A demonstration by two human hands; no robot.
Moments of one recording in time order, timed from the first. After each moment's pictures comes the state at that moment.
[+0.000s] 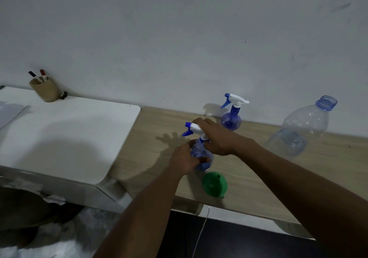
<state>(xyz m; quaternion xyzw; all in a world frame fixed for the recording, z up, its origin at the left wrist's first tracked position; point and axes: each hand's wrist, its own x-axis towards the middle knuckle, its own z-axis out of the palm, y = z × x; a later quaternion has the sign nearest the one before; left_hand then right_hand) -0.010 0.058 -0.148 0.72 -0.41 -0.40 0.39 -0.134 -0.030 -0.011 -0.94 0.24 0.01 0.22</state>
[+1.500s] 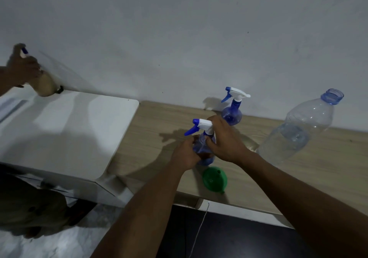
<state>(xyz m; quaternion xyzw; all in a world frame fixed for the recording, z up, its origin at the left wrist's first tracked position) -0.019 0.057 -0.137 0.74 -0.42 -0.38 0.36 -0.156 -0.017 -0.050 -0.91 0.30 -0.19 0.22</state>
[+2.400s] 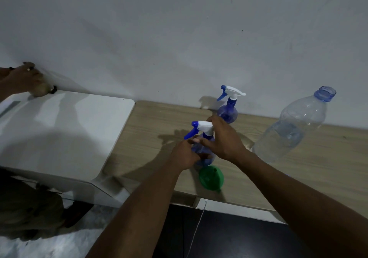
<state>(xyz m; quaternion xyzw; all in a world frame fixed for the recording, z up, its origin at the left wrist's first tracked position) -0.021 0.052 -0.146 0.75 -0.45 -0.38 0.31 -0.161 -0.021 -0.056 -0.89 0.35 -0.19 0.21</state>
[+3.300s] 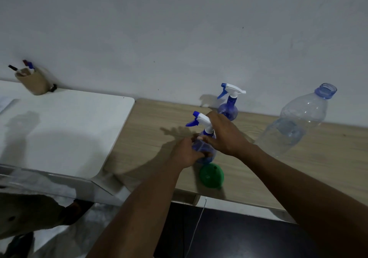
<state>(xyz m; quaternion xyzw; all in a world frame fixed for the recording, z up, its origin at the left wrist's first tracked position) -0.027 0.056 -0.135 0.70 -0.44 -0.42 0.37 -0.166 -0.033 -0.051 -0.93 0.29 -0.15 0.18</state>
